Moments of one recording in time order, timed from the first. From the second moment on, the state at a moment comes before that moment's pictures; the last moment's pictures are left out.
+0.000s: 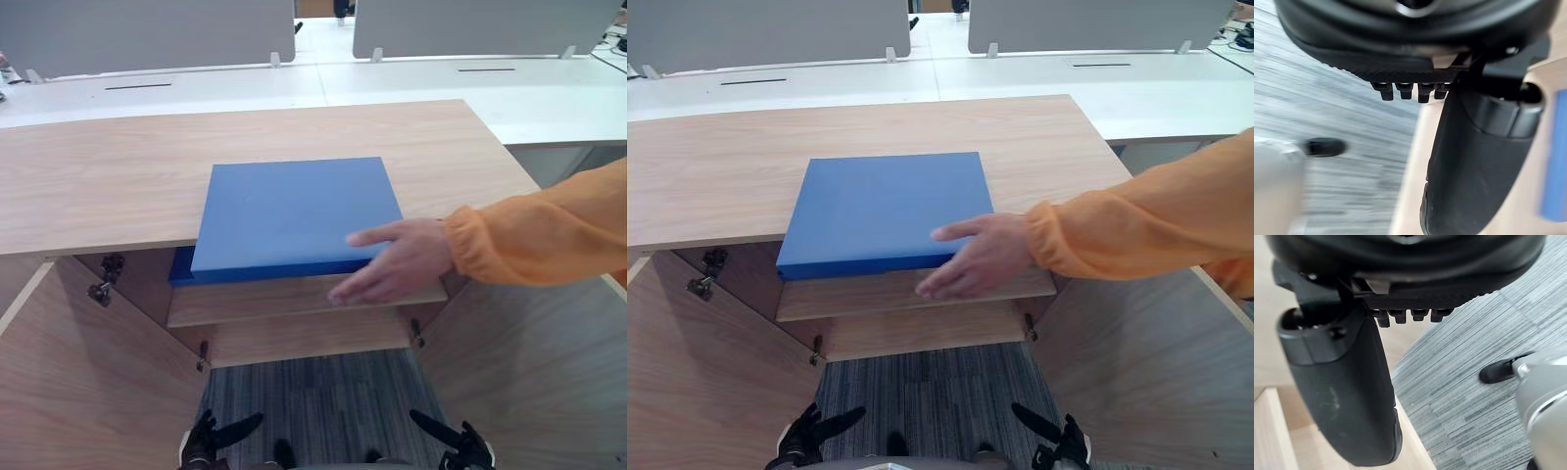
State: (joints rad) left arm 0.23 0.11 0.19 0.75 -0.22 -0.11 0.06; right arm 0.08 -0.07 -0.39 1.03 0.16 -0.07 -0.13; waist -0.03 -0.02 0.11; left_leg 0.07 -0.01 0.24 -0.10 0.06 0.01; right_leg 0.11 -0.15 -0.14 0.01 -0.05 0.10
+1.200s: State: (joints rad) left arm 0.27 0.54 -0.02 -0.48 0.35 -0.34 0.12; right arm 0.16 -0.08 -0.23 1.01 0.07 -0.08 -0.11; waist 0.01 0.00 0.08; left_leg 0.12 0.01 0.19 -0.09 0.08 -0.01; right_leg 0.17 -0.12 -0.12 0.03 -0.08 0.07
